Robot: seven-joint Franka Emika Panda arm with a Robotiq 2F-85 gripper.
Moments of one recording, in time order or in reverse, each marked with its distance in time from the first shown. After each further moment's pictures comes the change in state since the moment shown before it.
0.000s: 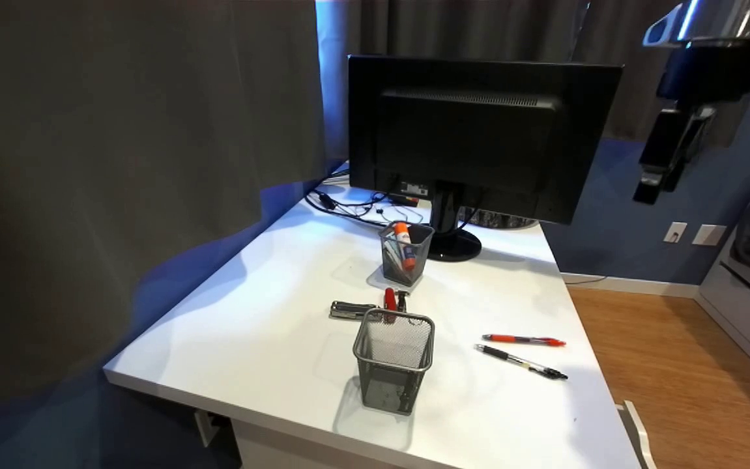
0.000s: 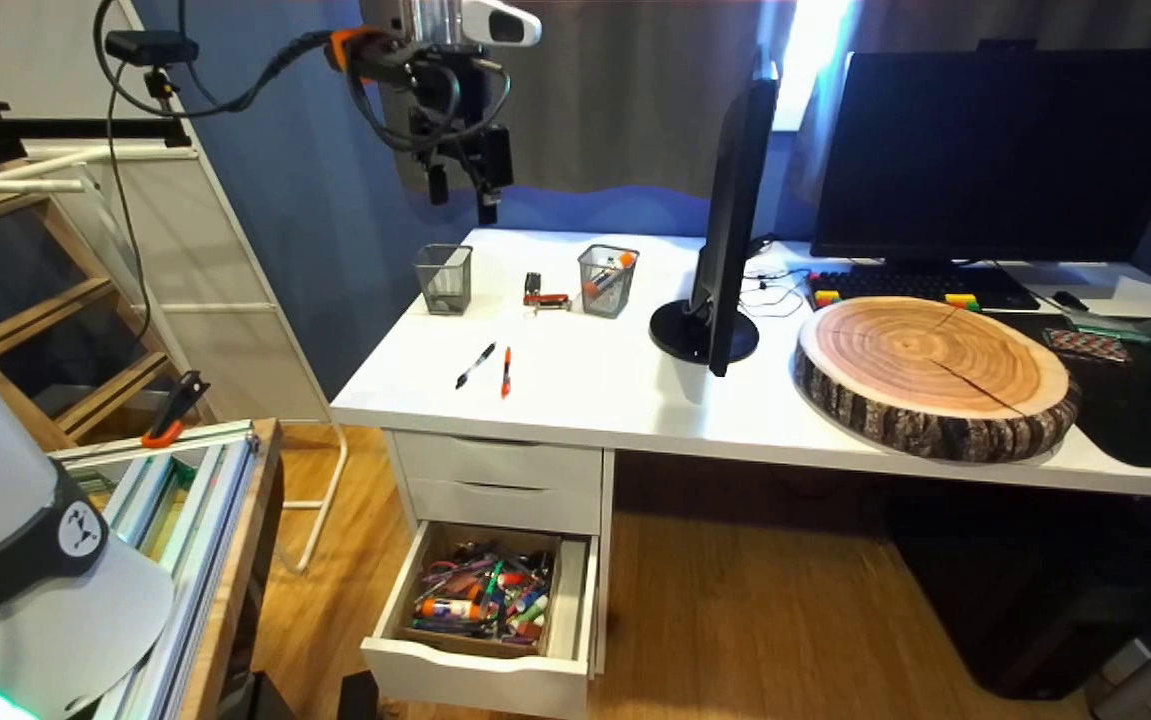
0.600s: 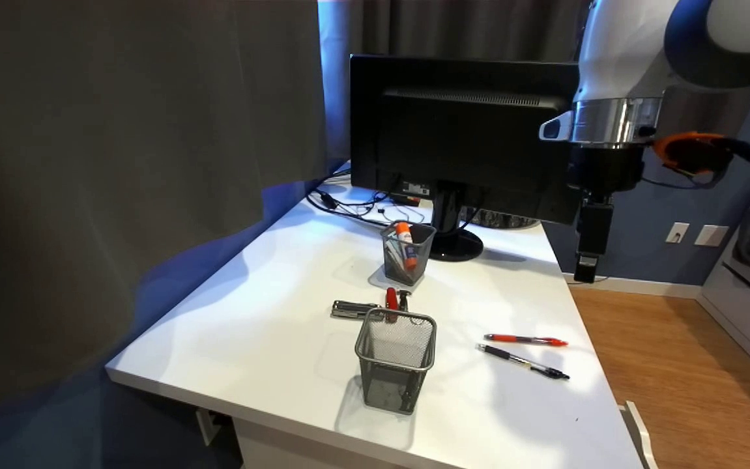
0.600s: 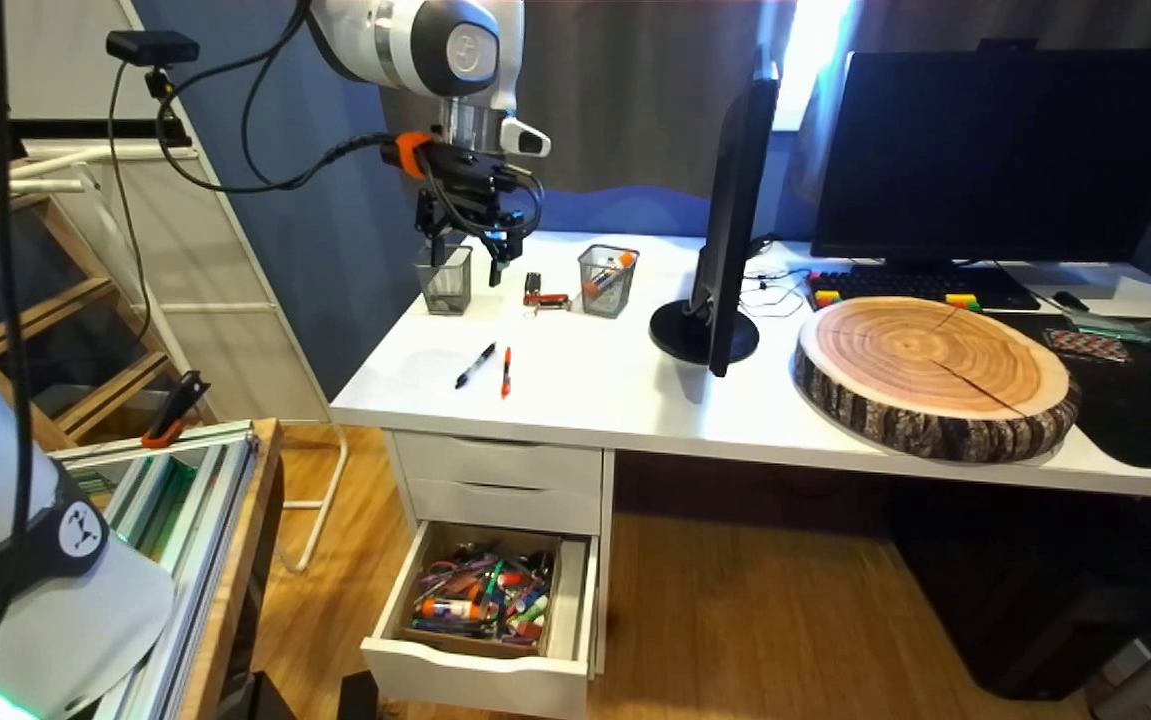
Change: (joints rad) arm 0.060 0.413 0.027 0.199 -0.103 0.062 -0.208
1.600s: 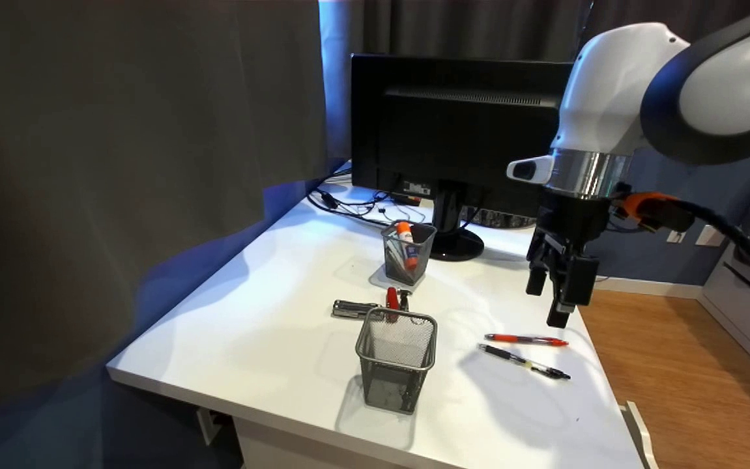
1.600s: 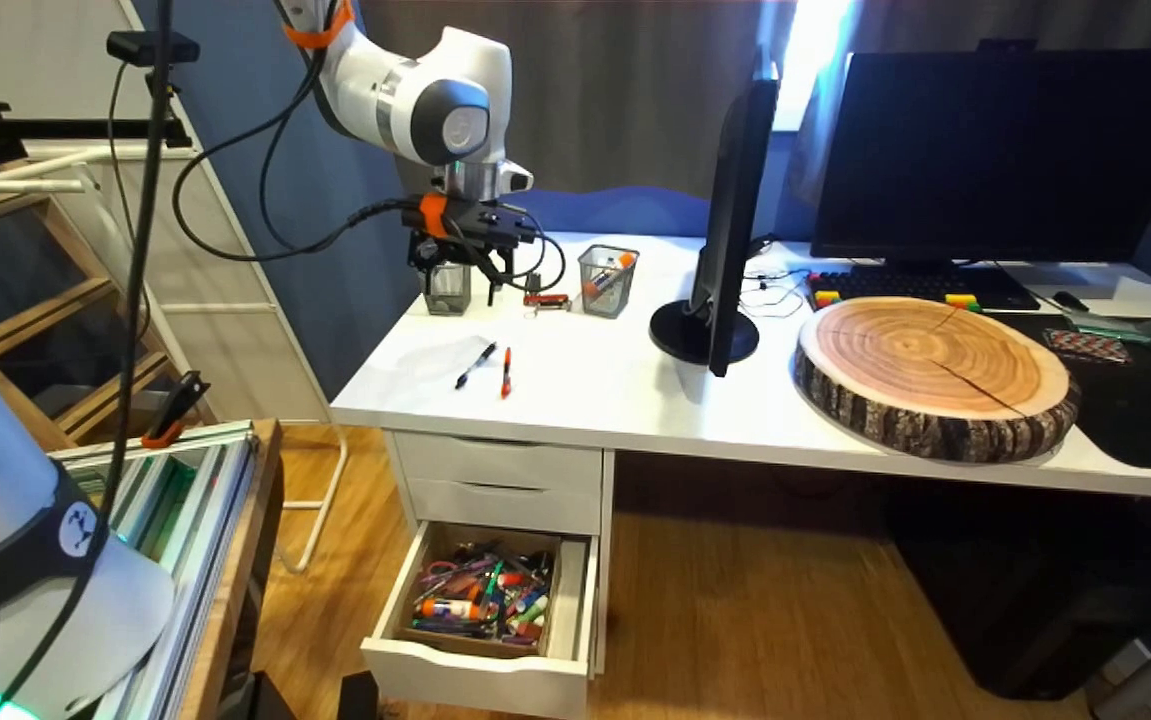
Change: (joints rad) arm -0.004 0.168 0.056 -0.001 -0.010 0.246 -0.352
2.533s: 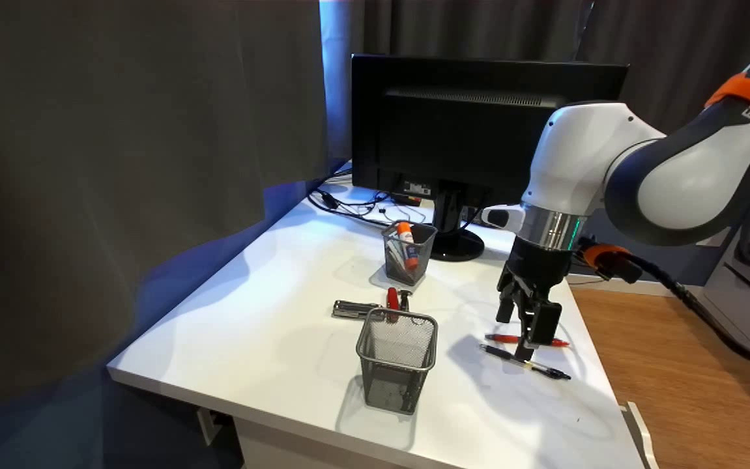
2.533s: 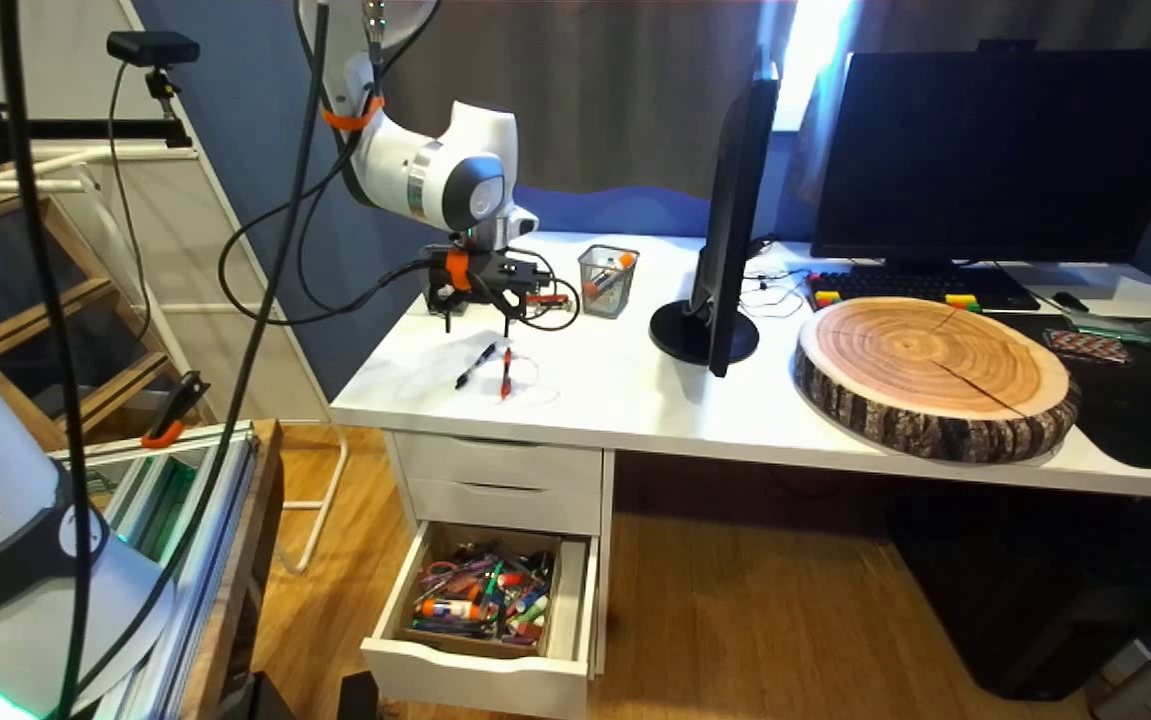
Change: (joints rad) arm 0.045 0.221 -0.057 0.100 -0.186 0.164 0.023
